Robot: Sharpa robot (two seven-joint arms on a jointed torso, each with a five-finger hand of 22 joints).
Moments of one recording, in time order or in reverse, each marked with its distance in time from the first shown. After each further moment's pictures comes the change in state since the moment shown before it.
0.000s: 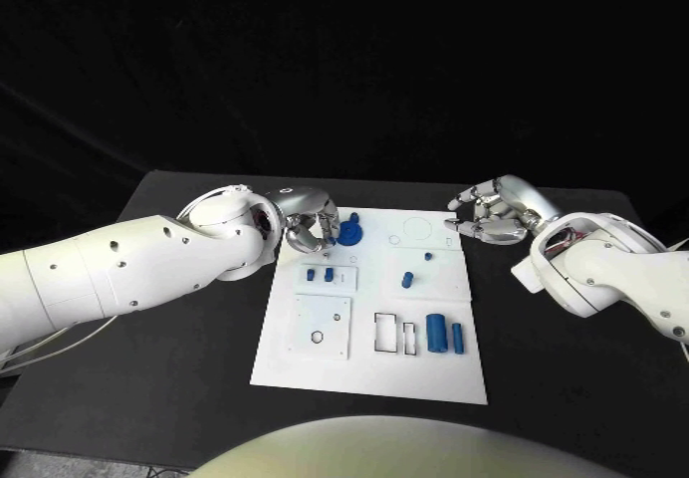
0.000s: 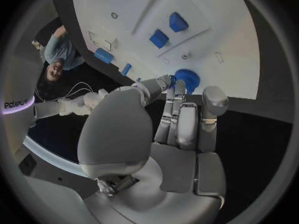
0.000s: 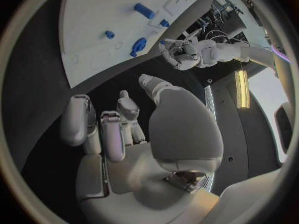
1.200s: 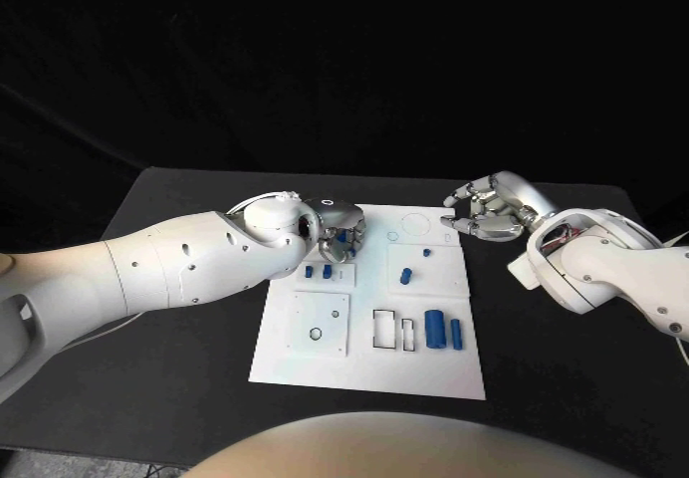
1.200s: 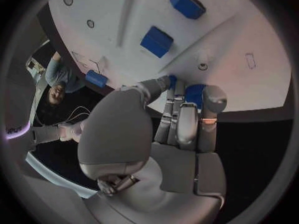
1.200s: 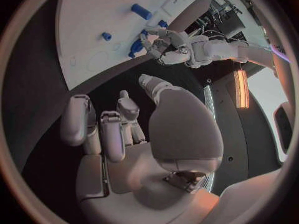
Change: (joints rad) left arm 0.002 0.204 -0.053 -0.163 -0.175 0.086 0.002; left_hand 0.009 0.009 -0.002 0.014 0.000 -0.008 -0.001 0.012 -0.004 -0.024 -0.003 0.045 0.001 -0.003 -0.004 0.000 0.024 0.000 -0.008 0.001 -0.019 0.000; right arm 0.001 0.005 0.000 0.009 0.000 0.000 -0.001; right_hand 0.000 0.000 0.000 0.000 0.000 0.000 0.000 0.000 0.000 0.000 0.000 0.000 0.000 0.000 0.000 0.000 0.000 0.000 0.000 0.000 0.000 0.000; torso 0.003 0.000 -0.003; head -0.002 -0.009
